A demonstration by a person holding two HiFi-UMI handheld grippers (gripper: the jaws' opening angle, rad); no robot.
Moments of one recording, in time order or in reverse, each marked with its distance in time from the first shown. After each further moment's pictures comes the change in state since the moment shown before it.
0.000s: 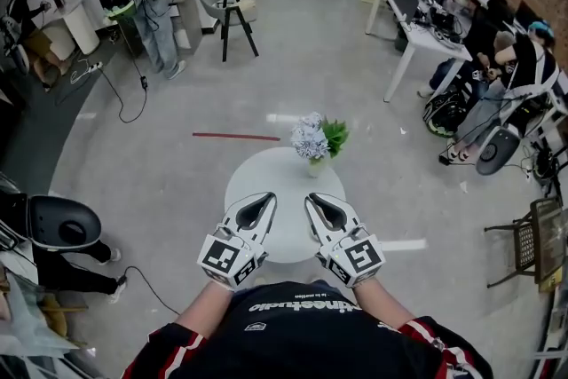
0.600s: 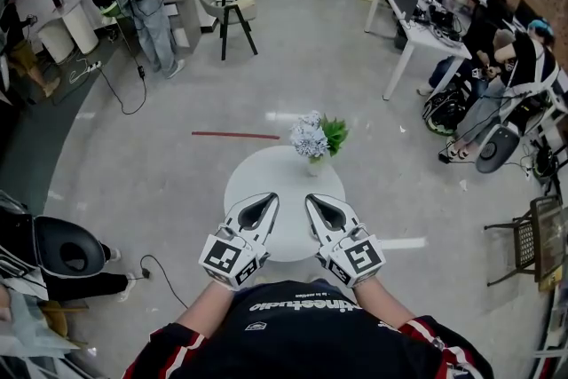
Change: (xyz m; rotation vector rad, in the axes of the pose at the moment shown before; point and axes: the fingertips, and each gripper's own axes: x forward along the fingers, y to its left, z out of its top) left arm 0.000 -0.008 -0.006 -0.013 0.002 -0.015; right arm -0.004 0.005 -0.002 -0.017 -0.010 0.014
